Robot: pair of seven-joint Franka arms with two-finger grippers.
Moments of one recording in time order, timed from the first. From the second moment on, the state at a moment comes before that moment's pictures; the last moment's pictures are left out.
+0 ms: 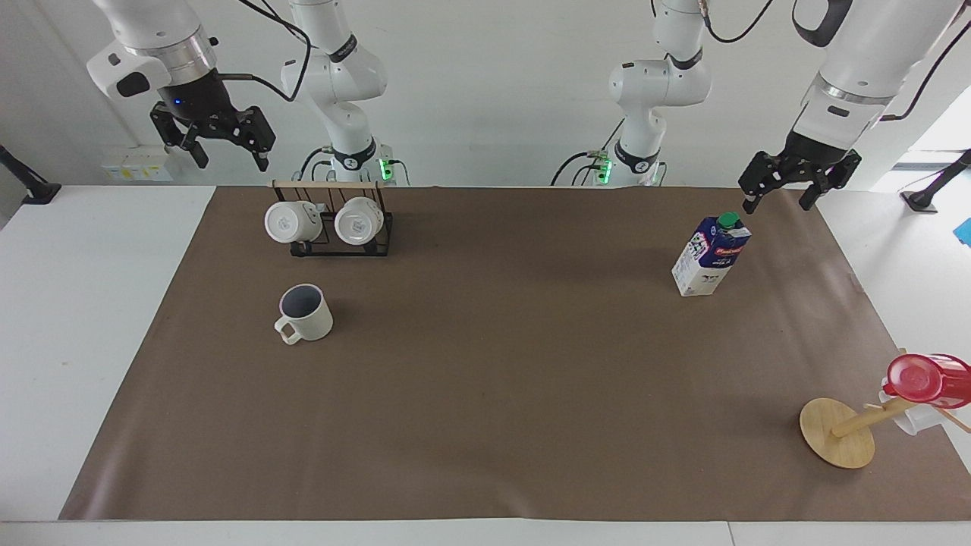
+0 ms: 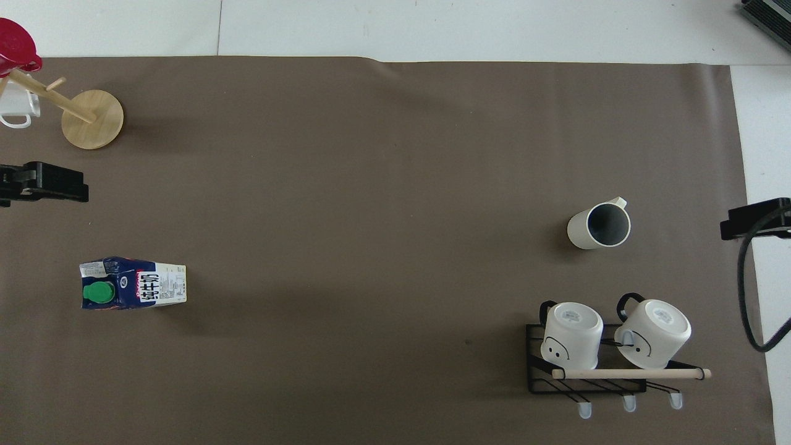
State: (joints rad) left arm -0.06 -0.04 -0.01 -1.59 0.02 1.61 -0.07; right arm 0.11 -0.07 -0.13 -1.52 -0.04 1.42 0.03
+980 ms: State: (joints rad) left arm -0.06 -0.04 -0.01 -1.59 0.02 1.61 -0.07; right arm 0.11 -0.07 -0.14 -1.52 -0.04 1.41 0.03
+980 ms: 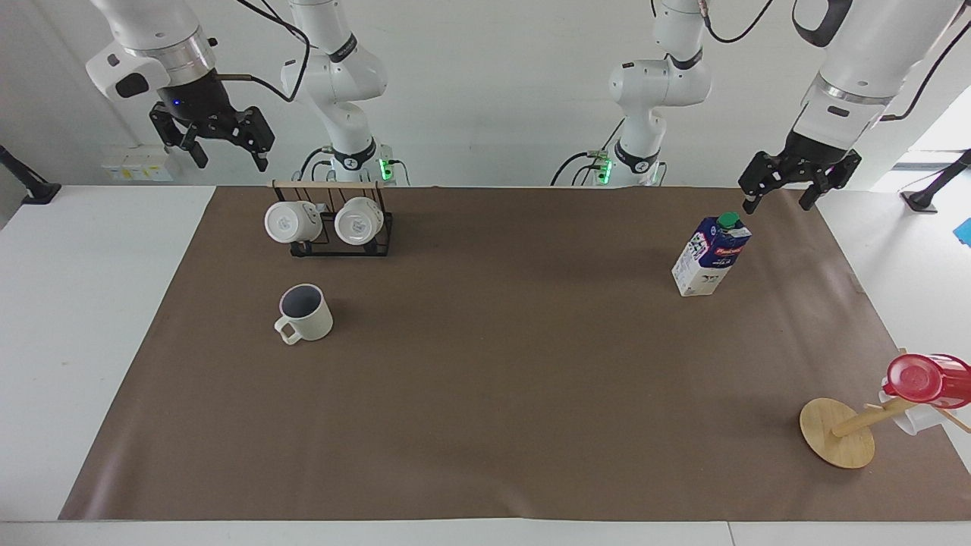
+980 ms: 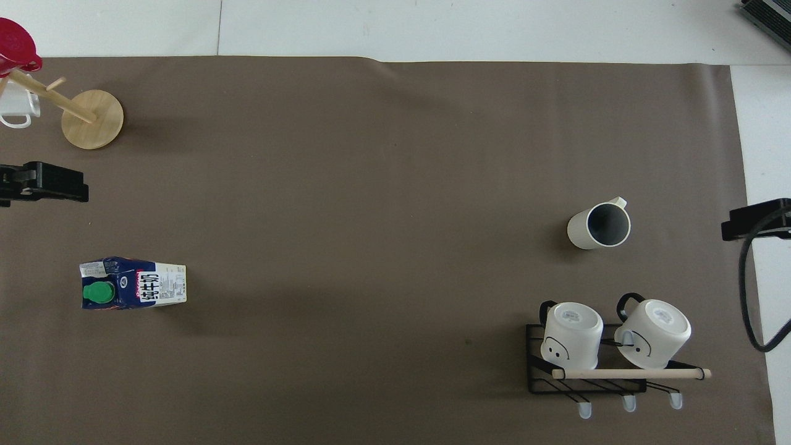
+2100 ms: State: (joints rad) left arm -0.06 -0.04 -0.01 -1.59 0.02 1.61 -0.07; right arm 0.11 -0.07 -0.14 -1.52 -0.04 1.41 0.03
